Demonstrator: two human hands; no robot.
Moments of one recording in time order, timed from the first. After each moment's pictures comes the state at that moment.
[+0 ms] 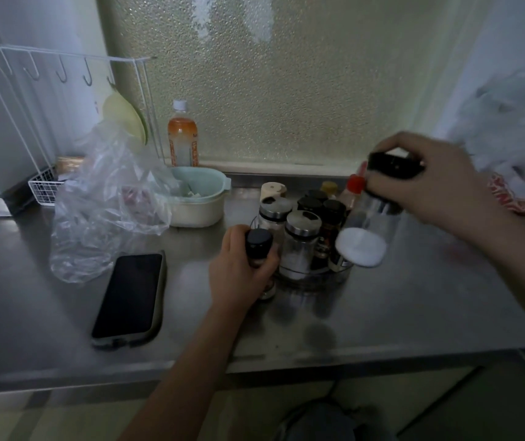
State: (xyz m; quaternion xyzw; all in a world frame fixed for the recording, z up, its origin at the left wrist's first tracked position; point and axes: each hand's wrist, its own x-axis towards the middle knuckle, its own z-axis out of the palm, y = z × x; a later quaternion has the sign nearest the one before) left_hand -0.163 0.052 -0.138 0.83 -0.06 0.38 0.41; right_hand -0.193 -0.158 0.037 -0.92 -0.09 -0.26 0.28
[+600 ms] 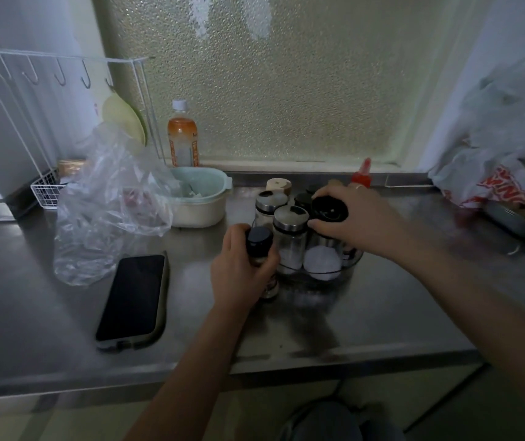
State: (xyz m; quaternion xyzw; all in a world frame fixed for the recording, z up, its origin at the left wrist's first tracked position) left_hand -0.161 0.053 -0.139 0.83 -0.05 0.36 0.42; right_hand -0.147 -0.130 -0.027 -0.96 -0.16 -0.15 0.15
